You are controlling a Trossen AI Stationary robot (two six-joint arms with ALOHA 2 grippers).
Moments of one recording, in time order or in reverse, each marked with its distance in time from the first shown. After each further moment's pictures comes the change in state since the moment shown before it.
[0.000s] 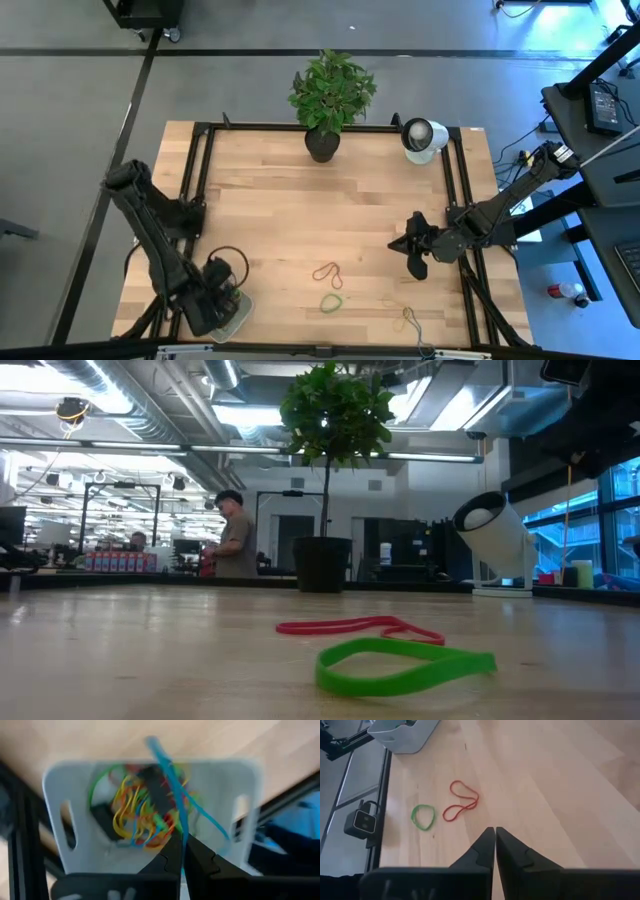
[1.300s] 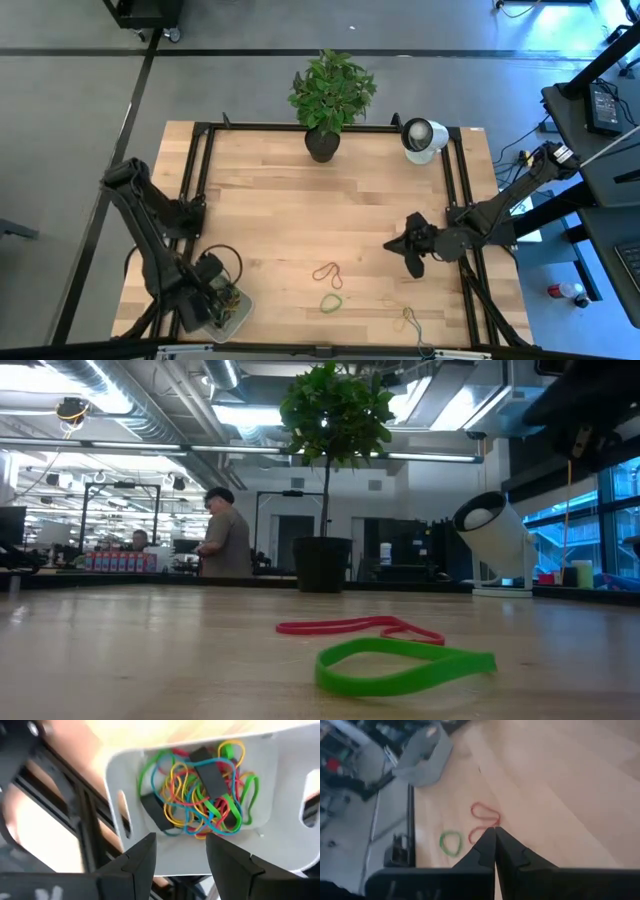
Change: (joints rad) left arm -0.036 0.014 -0.001 -0.147 0.099 0.076; right arm -0.001 0.007 0.000 0.127 0.022 0.134
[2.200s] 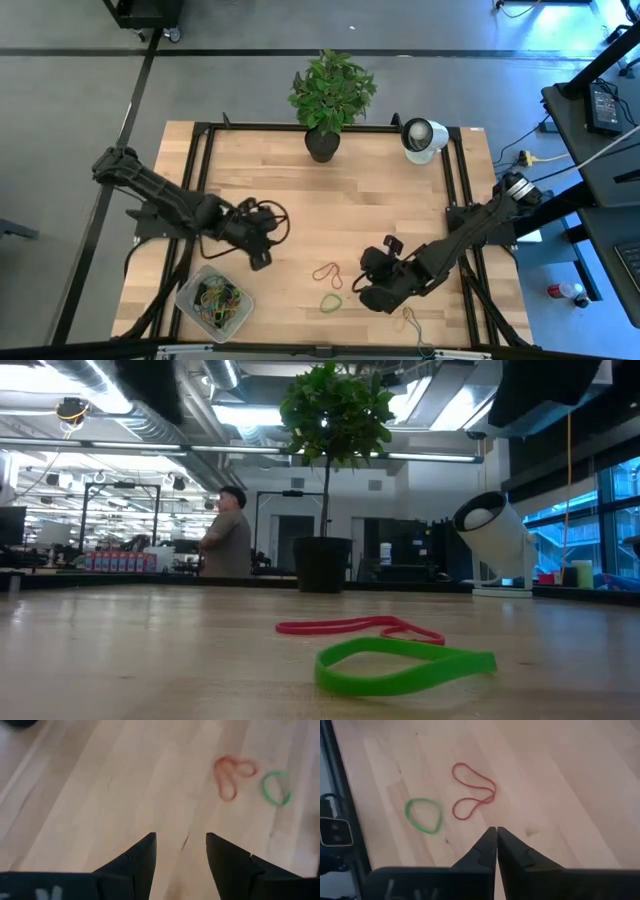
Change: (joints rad) left arm 0.535 -0.212 -0.132 0.390 -0.413 1.076; right arm 0.000 0.699 0.766 -0.658 -0.060 0.049
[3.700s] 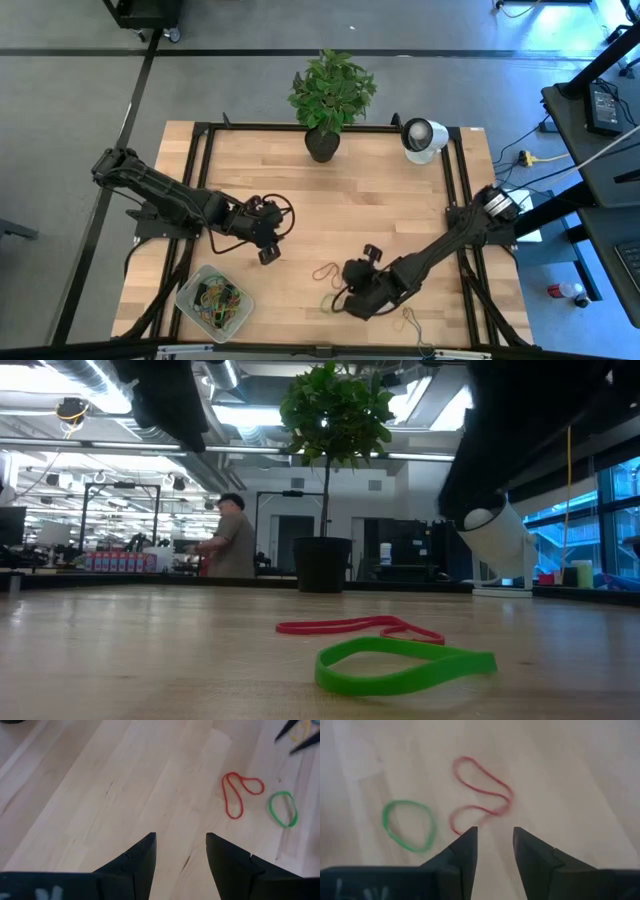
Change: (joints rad) left arm 0.100 0.002 -0.100 0.182 0.038 0.030; right arm -0.030 0.203 0.001 0.184 0.018 -0.119
